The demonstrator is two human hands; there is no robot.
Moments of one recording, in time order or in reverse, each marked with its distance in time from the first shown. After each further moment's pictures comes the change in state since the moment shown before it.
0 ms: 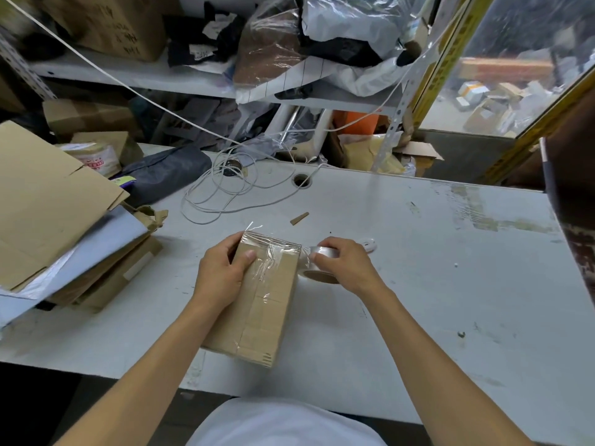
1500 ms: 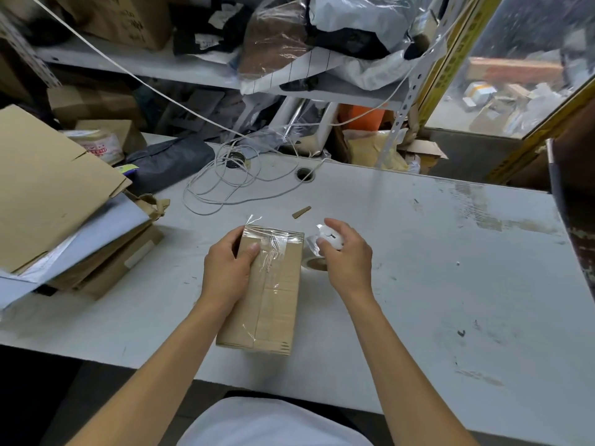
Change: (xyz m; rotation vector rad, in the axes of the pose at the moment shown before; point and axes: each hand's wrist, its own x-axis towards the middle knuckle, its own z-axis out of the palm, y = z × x) left_hand -0.020 0.014 0.016 -0.089 0.123 -0.028; right_hand -0.015 -0.011 0.026 0.141 0.385 -0.070
